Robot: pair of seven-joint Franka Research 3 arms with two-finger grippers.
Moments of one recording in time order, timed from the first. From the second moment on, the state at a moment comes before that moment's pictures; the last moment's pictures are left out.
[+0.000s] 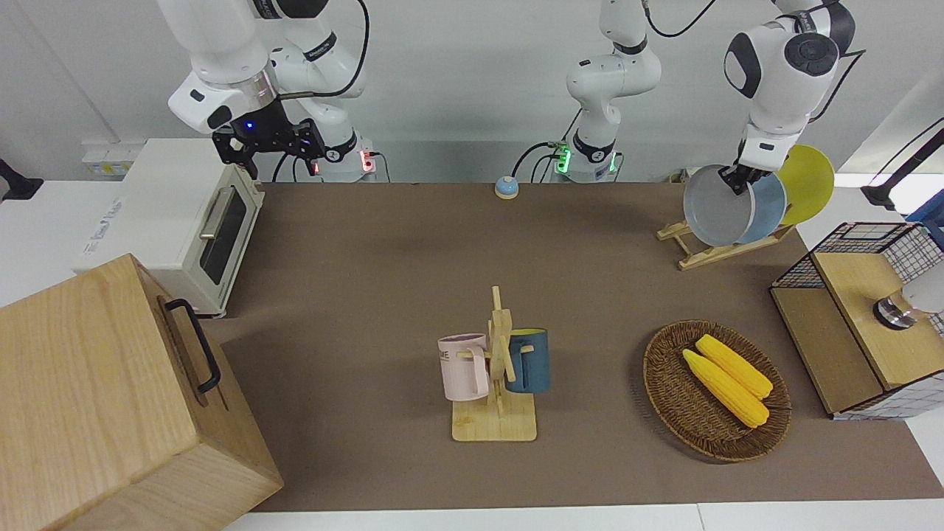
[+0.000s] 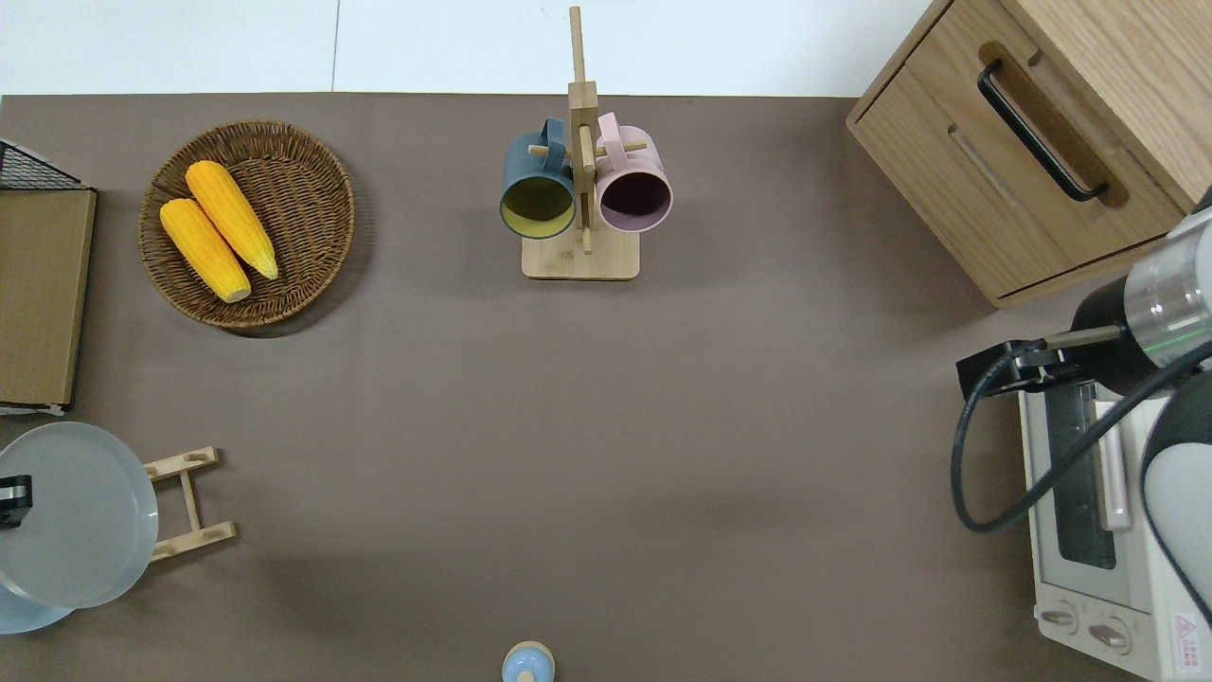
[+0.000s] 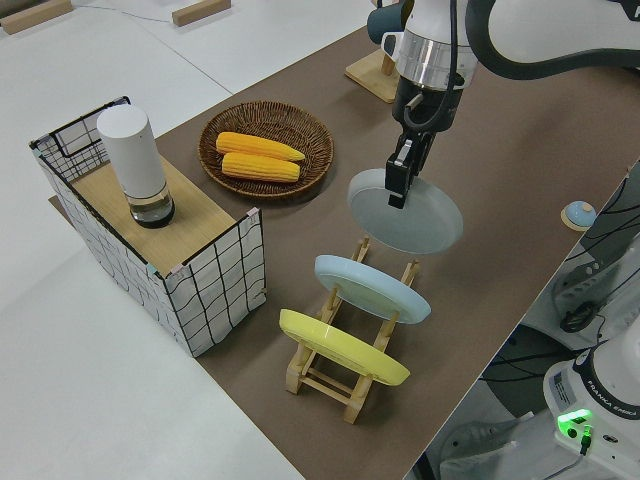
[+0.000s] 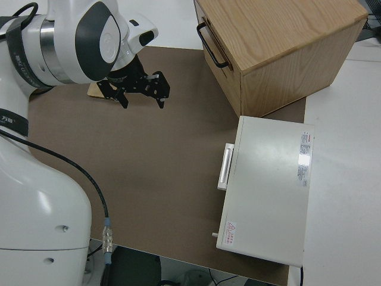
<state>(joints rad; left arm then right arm) 0.17 -0.27 0.03 -2.08 0.25 1.70 -0.04 -0.26 0.02 0.38 -1.48 -0.03 1.38 0.04</state>
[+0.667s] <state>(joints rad) 0.13 -0.26 0.02 -2.05 0.00 1.67 -0.03 -0.26 0.02 0.38 -1.48 -0.03 1.38 0.04</state>
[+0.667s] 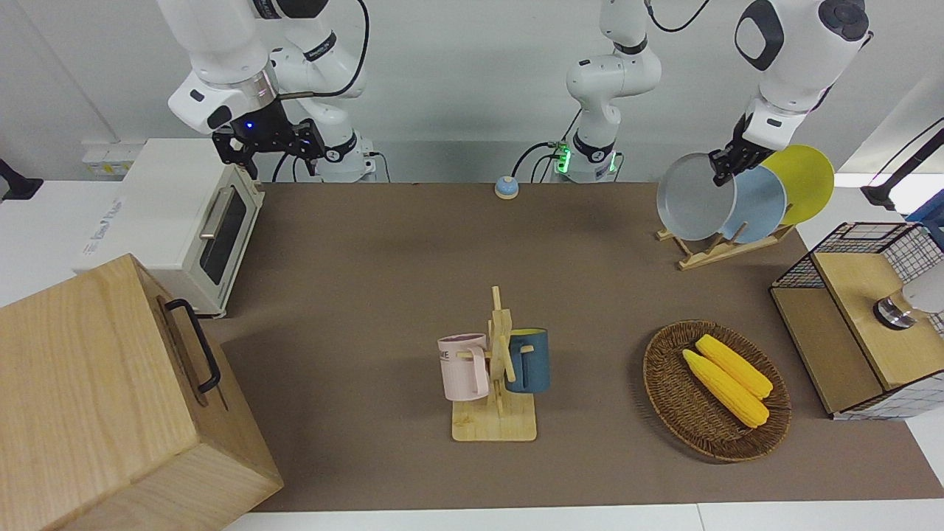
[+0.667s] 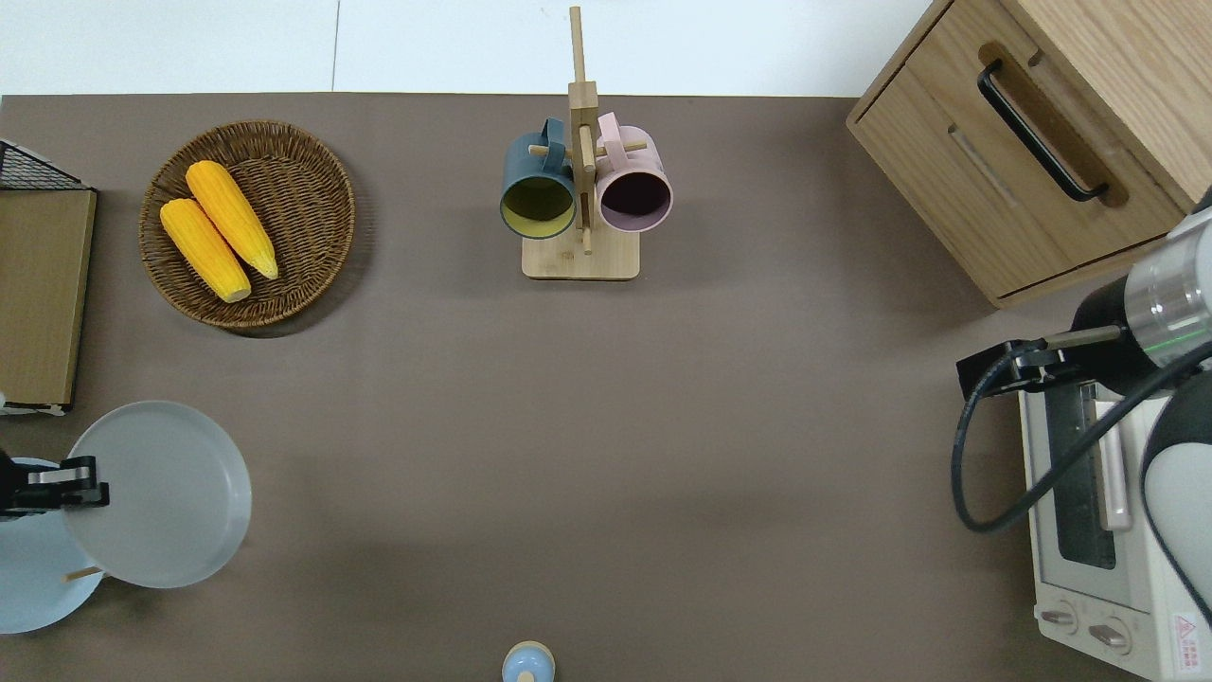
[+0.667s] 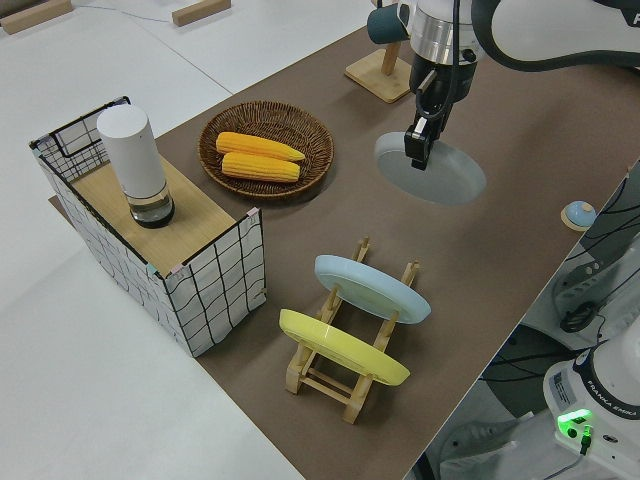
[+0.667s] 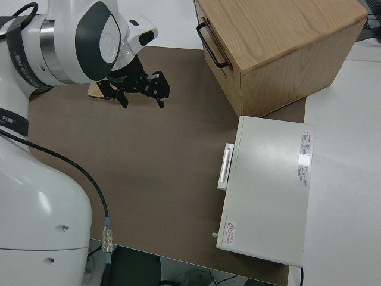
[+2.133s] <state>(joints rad) 0.05 -0.19 0.02 -2.32 -0.47 1.93 0.37 -0.26 0.02 0.38 -1.48 -0.03 1.38 0.04</state>
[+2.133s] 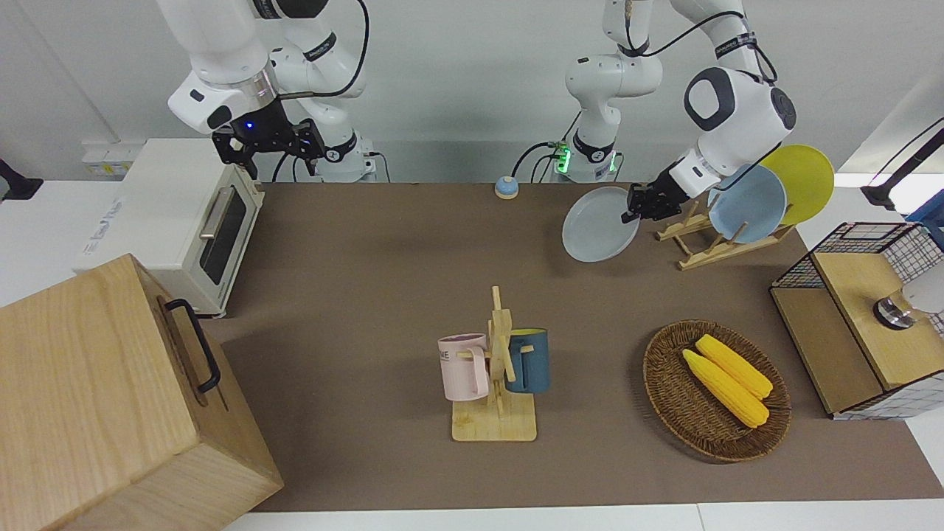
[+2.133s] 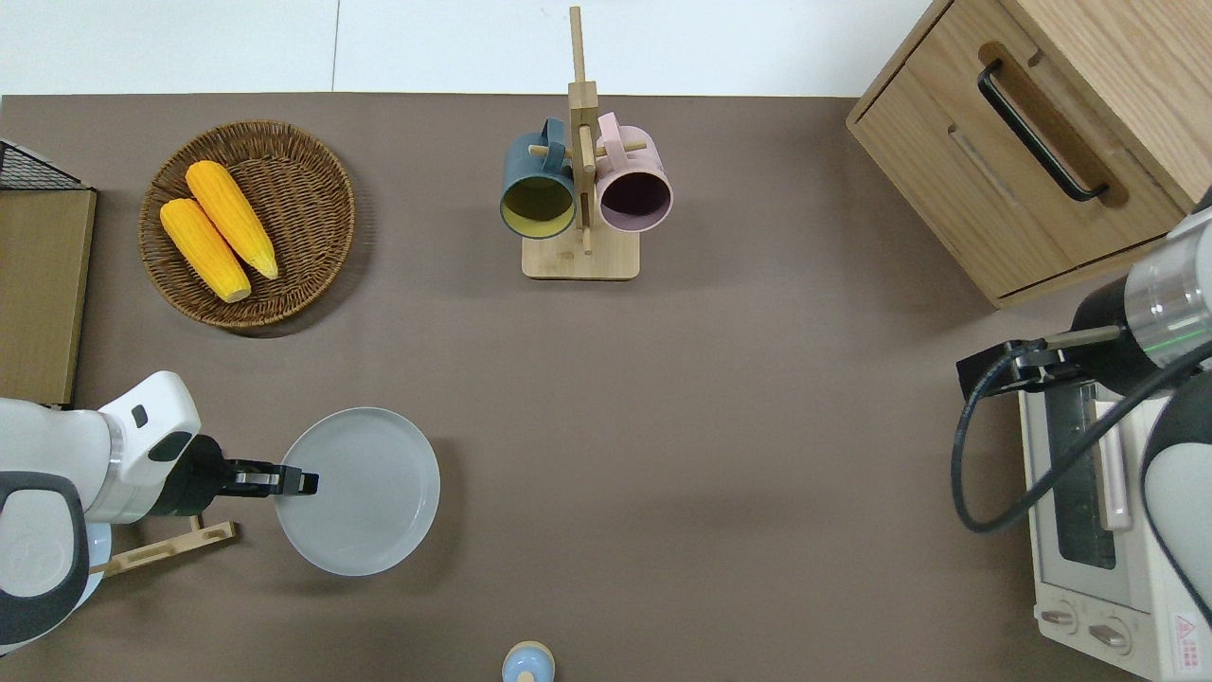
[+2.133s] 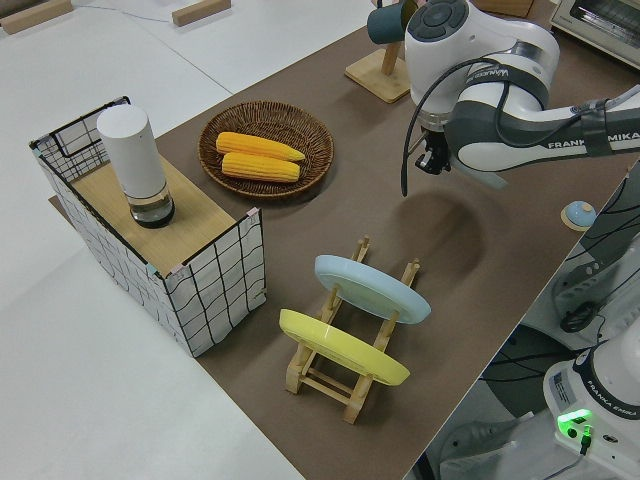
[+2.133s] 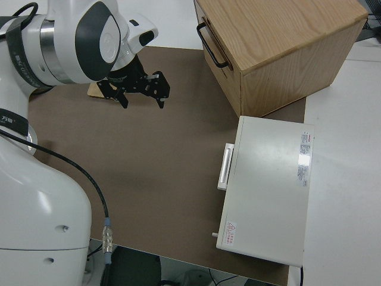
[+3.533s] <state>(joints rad) 0.05 -0.14 0.02 -2.39 -0.49 2.01 0.43 -0.26 0.02 0.38 -1.48 -0.03 1.38 0.04</state>
